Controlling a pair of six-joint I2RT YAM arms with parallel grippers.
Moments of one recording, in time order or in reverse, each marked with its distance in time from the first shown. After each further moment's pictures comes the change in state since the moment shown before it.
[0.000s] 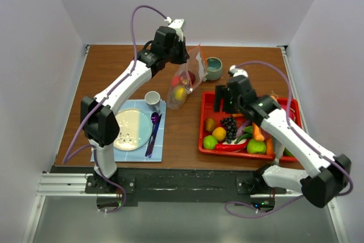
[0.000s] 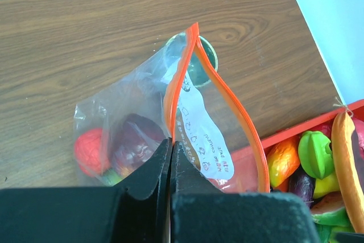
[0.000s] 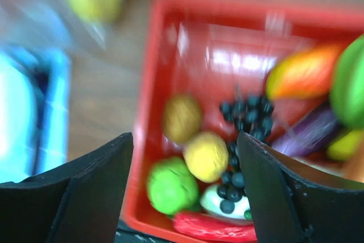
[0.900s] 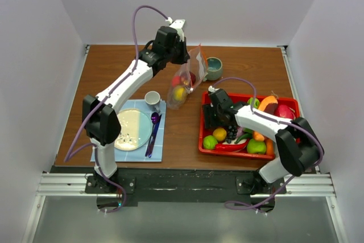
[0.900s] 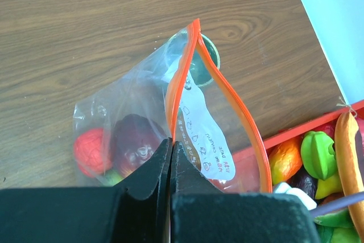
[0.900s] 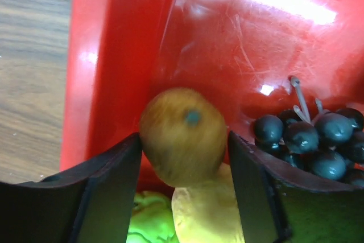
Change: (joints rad) left arm 0.000 0.024 0.022 -0.013 0.000 0.000; right arm 0.023 0.340 -0.242 0.314 -0.146 -0.084
